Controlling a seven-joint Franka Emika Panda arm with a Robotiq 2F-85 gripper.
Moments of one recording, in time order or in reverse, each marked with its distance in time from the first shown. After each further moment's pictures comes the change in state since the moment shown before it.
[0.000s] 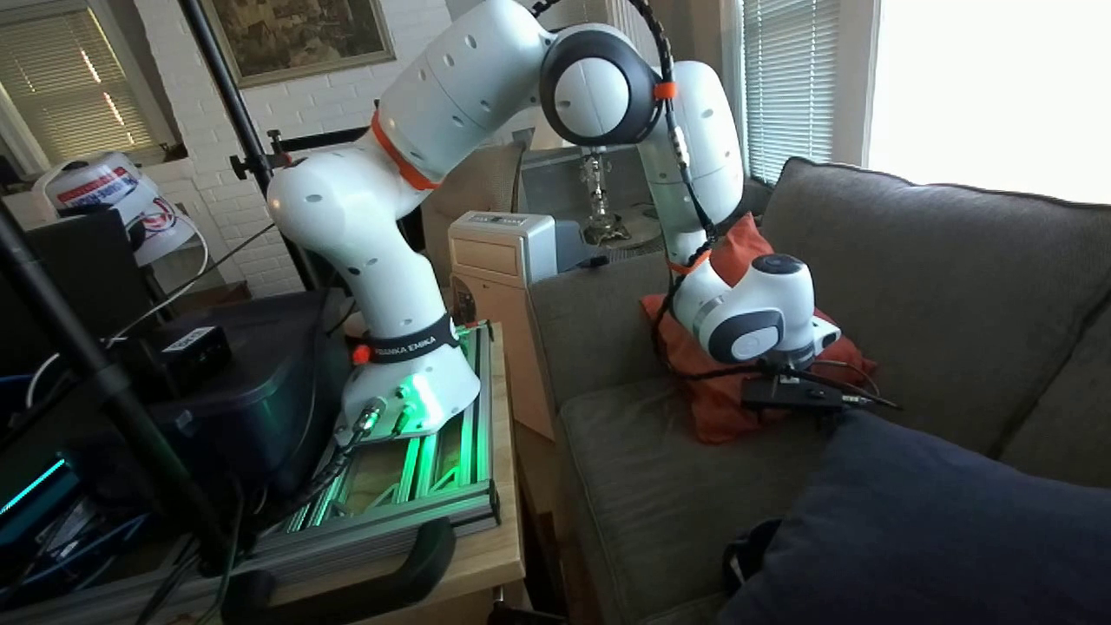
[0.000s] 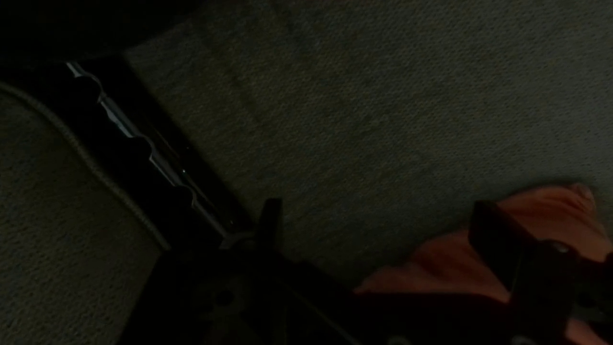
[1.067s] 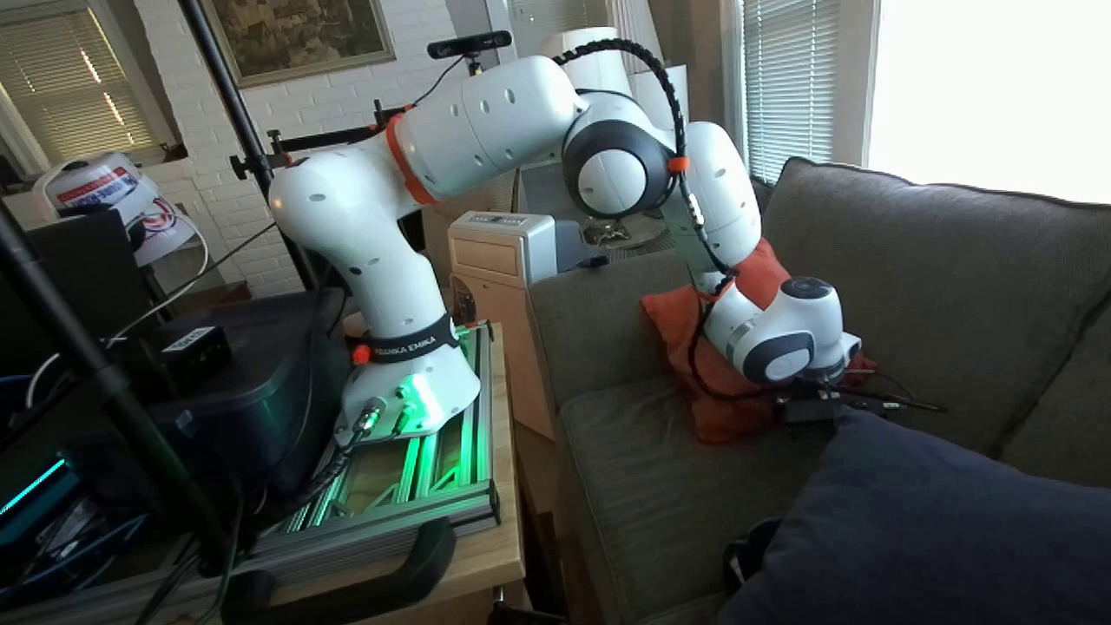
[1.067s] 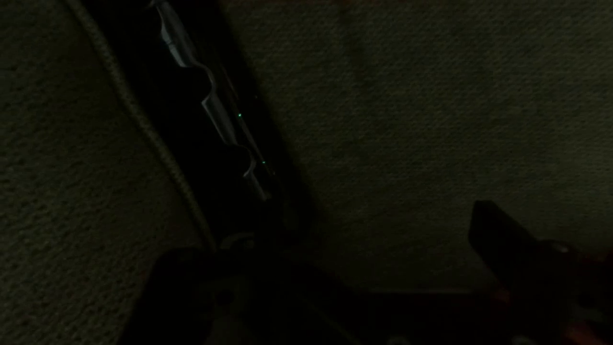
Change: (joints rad) arm 0.030 0.240 0.023 0.363 -0.013 -0.075 -0.177
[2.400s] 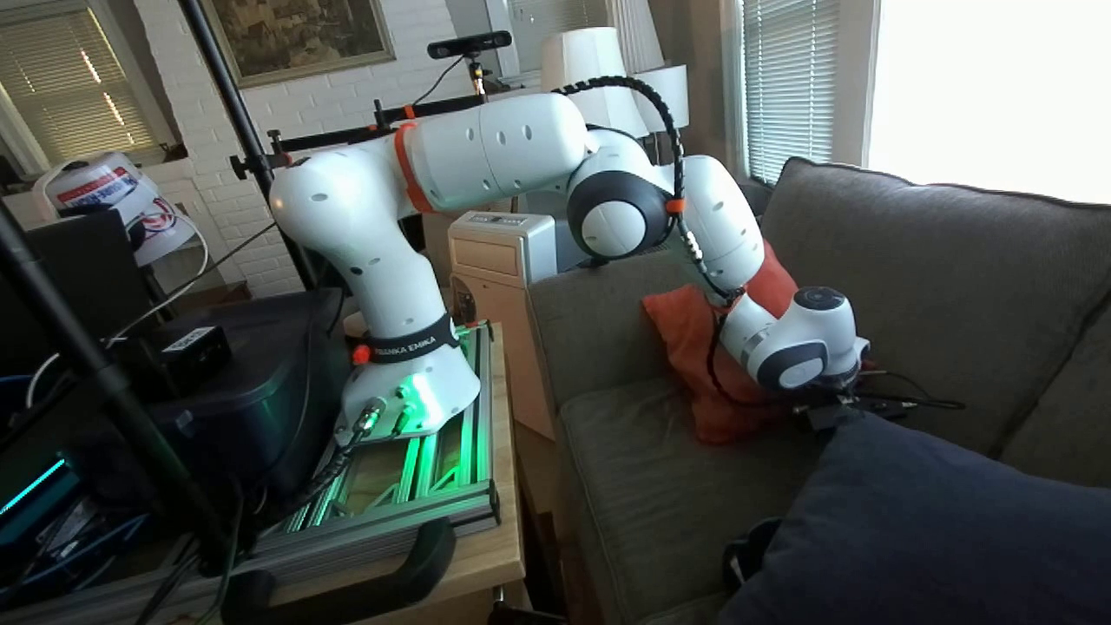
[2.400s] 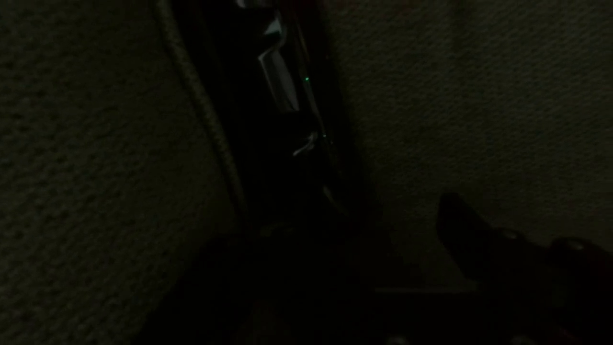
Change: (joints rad) arm 0.019 0.146 0.032 0.235 0.009 -0.053 -0.132
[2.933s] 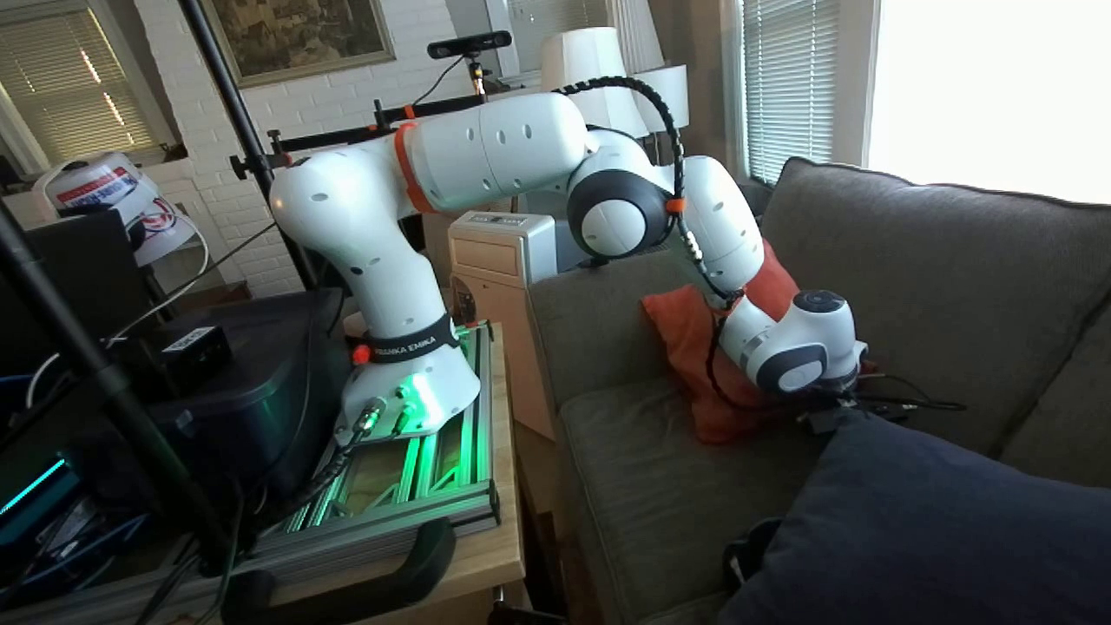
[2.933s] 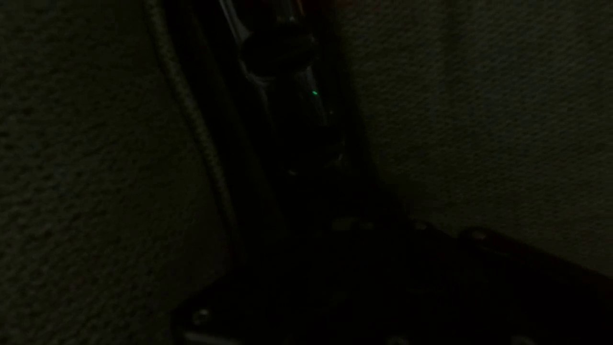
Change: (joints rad) arm 0.001 -0.001 -0.014 -0.008 0.000 0.000 -0.030
